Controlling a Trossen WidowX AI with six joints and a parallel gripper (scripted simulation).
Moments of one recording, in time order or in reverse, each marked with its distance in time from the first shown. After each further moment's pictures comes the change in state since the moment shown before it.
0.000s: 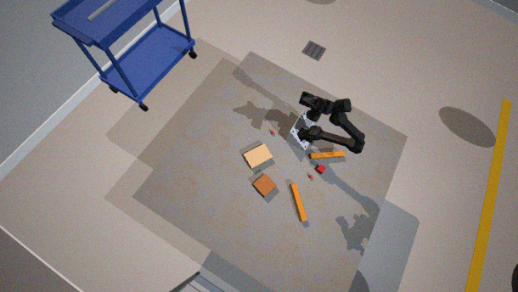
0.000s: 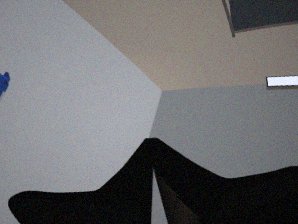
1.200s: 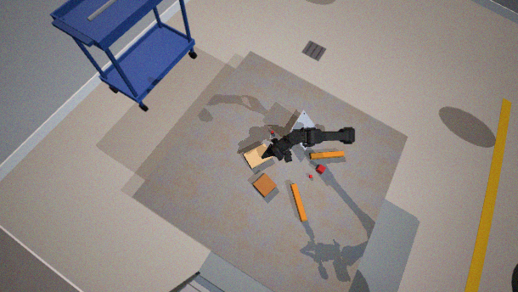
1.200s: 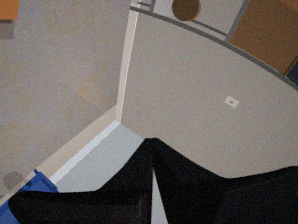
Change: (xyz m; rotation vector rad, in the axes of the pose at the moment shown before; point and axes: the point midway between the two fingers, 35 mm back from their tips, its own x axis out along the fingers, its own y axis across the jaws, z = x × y) arm 0.080 0.032 0.287 0.273 -0.870 0.533
